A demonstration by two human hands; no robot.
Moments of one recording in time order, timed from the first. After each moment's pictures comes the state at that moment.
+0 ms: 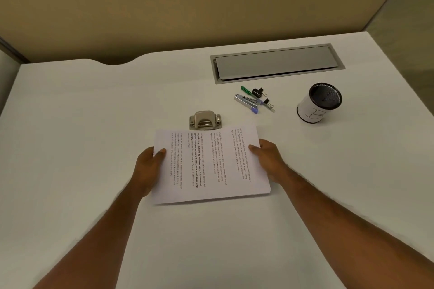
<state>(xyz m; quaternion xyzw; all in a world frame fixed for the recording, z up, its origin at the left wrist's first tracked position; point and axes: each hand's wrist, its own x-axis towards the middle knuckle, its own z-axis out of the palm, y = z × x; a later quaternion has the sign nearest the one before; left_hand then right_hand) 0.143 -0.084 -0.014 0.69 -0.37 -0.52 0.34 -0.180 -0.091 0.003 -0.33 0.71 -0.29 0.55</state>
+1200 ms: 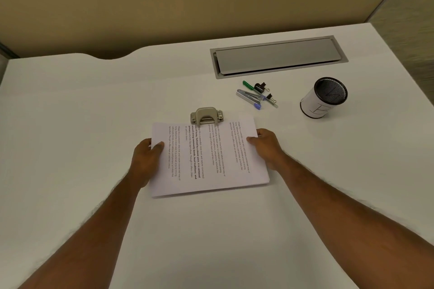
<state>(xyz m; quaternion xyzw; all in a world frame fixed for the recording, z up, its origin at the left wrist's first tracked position) 0.153 -0.110 -0.016 0.72 -0.37 -0.50 0.31 -0.166 -0.118 0.003 -0.34 0.75 -0.26 0.51</state>
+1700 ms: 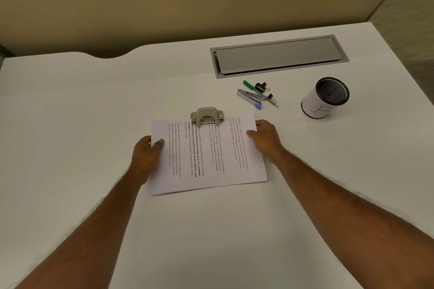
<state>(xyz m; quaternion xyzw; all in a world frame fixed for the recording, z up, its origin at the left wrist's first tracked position) 0.150 -0.122 -0.012 0.73 -0.37 -0.49 0.31 -0.164 -0.138 0.002 -0.40 0.77 -0.25 0.44</state>
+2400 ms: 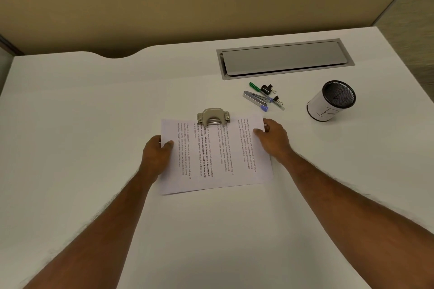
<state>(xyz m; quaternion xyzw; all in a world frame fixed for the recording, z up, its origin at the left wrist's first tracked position) 0.141 -0.122 -0.003 0.76 -0.40 -0.45 0.25 -0.170 -0.140 -0.006 -0.48 0.76 -0.22 0.37</state>
